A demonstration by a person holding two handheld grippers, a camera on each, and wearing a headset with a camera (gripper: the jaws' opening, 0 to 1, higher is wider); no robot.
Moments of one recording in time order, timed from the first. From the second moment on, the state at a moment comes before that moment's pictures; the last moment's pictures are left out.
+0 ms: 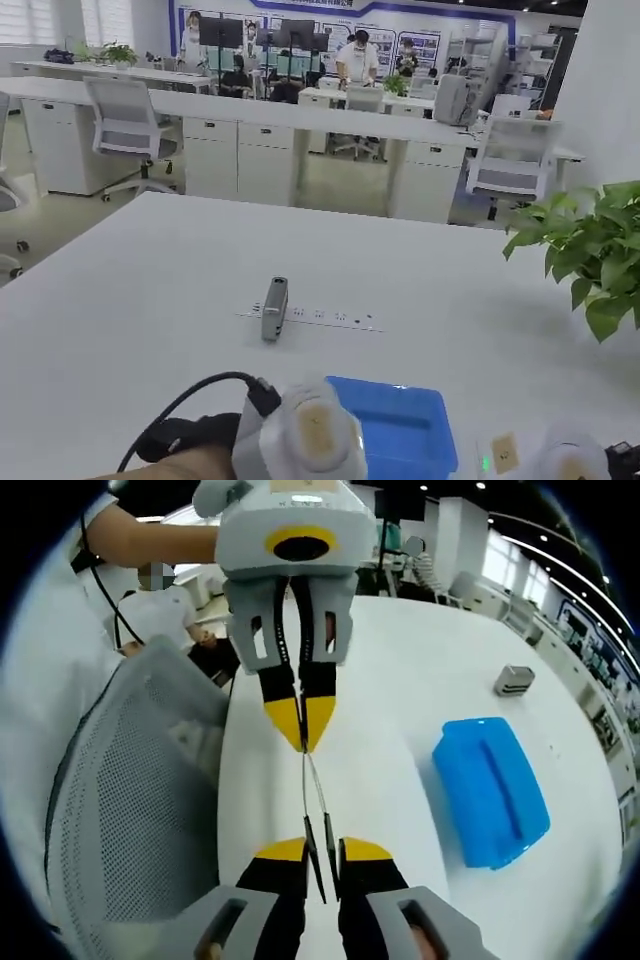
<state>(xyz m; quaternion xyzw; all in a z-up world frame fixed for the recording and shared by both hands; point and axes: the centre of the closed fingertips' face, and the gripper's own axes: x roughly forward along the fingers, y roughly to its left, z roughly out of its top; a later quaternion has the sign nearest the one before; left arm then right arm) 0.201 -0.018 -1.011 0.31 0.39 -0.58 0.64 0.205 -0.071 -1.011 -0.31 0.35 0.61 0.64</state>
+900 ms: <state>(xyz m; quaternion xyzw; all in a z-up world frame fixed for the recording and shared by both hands) 0.212 -0.029 -1.060 0.33 0.40 -0.56 0.65 0.215 -0.101 -1.079 -0.31 0.42 0.51 0.69</state>
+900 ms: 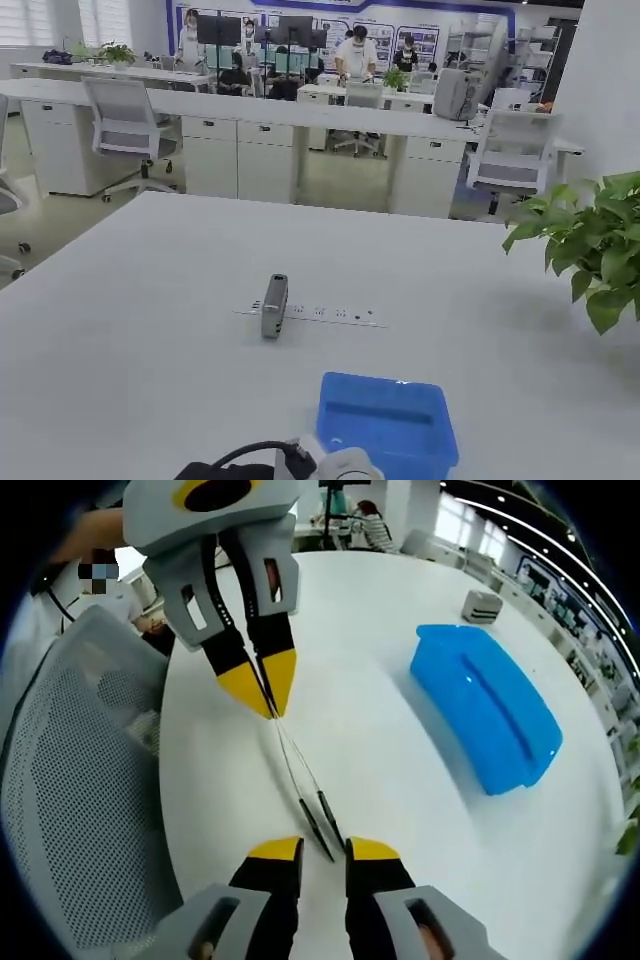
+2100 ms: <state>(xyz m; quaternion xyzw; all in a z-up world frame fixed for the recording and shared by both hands) 0.226 -0.008 -1.079 0.37 0.45 -0.47 0.66 0.199 -0.125 -1.020 -0.10 0.36 0.33 0.86</state>
